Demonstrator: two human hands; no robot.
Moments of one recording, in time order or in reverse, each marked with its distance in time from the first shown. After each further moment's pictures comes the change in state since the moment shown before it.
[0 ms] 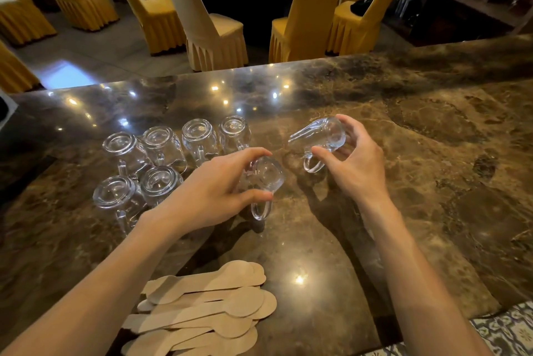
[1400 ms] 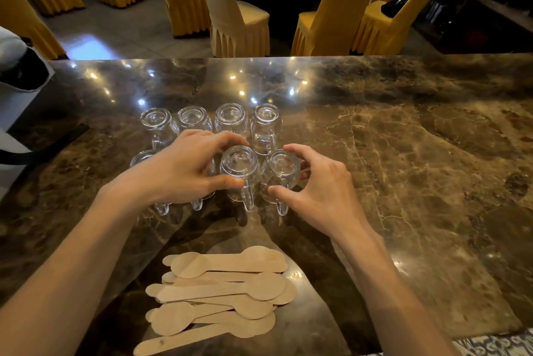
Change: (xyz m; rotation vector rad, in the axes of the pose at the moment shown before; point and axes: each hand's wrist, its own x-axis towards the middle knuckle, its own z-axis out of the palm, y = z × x) left_hand -0.043 -0.031 -0.049 0.124 -0.054 -0.120; right_hand -0.060 -0.070 0.042 -0.269 -0.325 -0.201
